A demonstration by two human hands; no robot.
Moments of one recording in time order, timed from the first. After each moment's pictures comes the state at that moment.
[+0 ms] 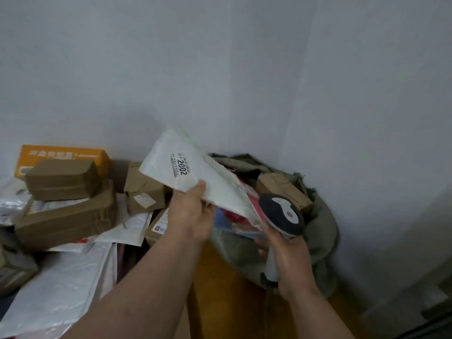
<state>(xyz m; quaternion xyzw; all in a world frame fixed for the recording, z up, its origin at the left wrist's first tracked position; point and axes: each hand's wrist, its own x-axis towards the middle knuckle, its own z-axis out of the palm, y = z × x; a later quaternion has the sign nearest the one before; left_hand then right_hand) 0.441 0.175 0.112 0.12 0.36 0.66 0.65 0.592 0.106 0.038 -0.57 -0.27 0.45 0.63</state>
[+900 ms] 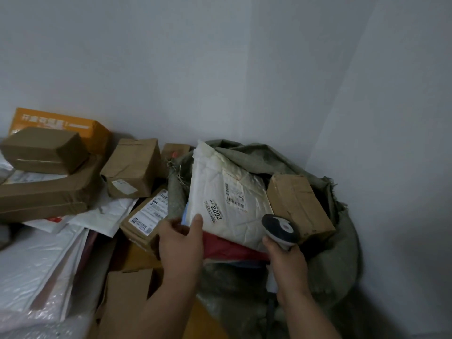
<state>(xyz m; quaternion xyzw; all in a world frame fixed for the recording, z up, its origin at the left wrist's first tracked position) 0.510 0.213 0.008 0.24 0.74 0.54 0.33 0.687 0.237 -0.055 -0.67 -0.30 0.50 0.46</state>
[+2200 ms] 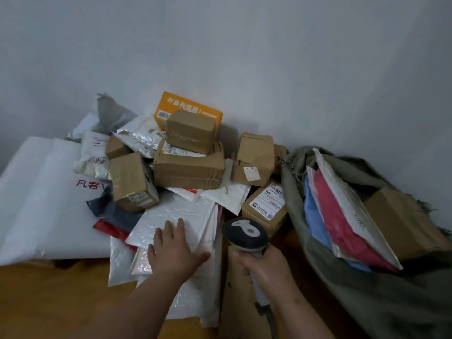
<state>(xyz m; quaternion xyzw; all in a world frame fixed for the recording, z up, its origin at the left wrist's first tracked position) 0.189 0.090 -0.067 0.42 0.88 0.10 0.21 0.391 0.110 0.003 -0.59 -0.51 0.58 0.25</state>
